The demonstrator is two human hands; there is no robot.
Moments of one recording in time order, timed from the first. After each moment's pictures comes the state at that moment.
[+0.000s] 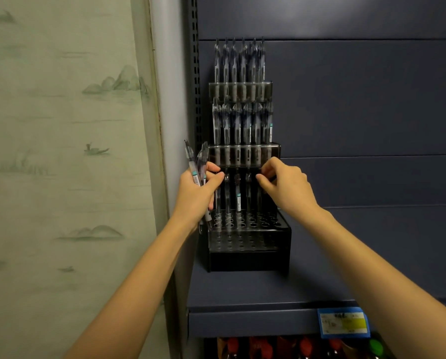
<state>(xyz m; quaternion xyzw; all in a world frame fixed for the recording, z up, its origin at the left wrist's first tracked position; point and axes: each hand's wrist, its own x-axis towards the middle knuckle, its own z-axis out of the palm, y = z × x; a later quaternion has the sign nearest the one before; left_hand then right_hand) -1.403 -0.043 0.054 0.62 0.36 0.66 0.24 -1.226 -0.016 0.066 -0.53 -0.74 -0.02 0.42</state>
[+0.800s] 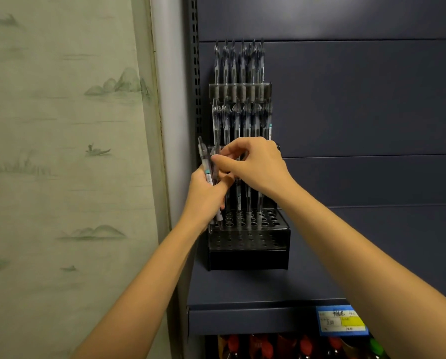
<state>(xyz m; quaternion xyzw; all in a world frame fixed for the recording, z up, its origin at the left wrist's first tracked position) -1.382 -0.057 0.061 0.62 0.37 0.65 0.24 -1.271 -0.048 0.110 -0.41 -0.77 0.04 0.49</state>
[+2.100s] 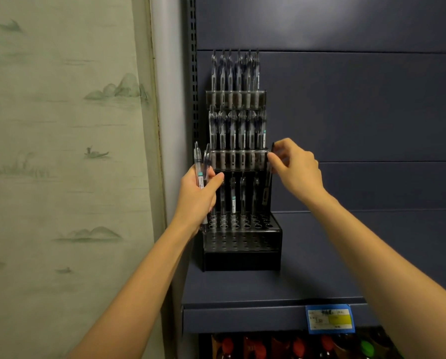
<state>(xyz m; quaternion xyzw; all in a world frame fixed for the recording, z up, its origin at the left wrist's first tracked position) -1.390 -0.059 0.058 0.60 0.34 0.67 0.27 -1.203 -0.023 0.098 -0.51 -0.70 -0.01 0.50</state>
